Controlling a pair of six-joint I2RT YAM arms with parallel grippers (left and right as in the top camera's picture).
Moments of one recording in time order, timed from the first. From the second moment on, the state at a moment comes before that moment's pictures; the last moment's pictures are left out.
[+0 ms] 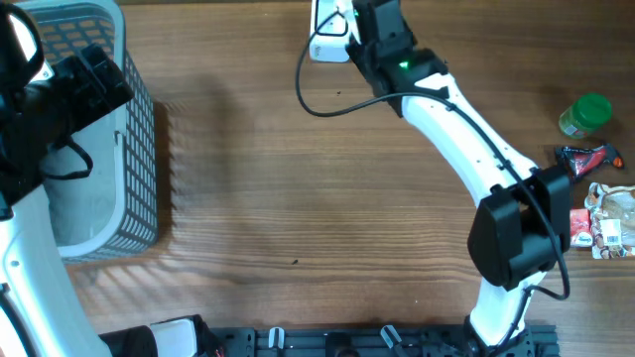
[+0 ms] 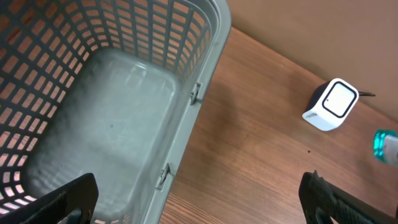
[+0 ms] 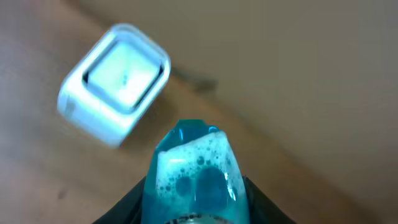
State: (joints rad) left arm 0.17 1.48 2.17 -1.52 -0.05 -0.34; right arm 0.45 1.99 1.70 -0.33 0.41 -0.41
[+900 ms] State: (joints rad) left arm 0.17 1.48 2.17 -1.52 -0.05 -0.34; right arm 0.48 2.35 1.72 0.51 0.41 -1.17
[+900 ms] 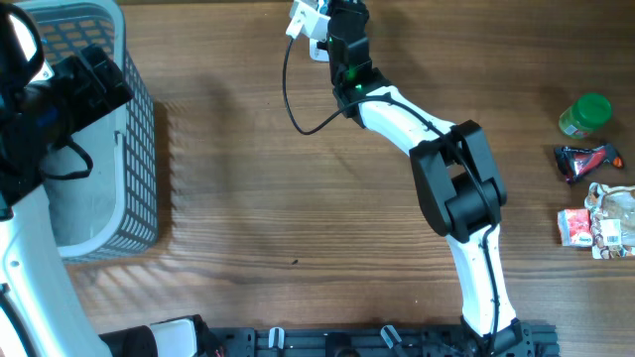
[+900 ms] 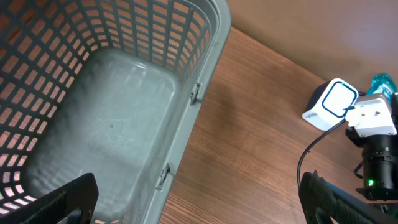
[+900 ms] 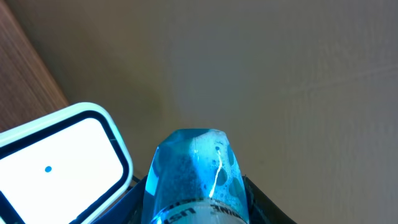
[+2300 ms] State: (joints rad) left arm 0.17 1.48 2.17 -1.52 -0.05 -0.34; right arm 0.50 2.48 1.72 0.67 0.27 -1.52
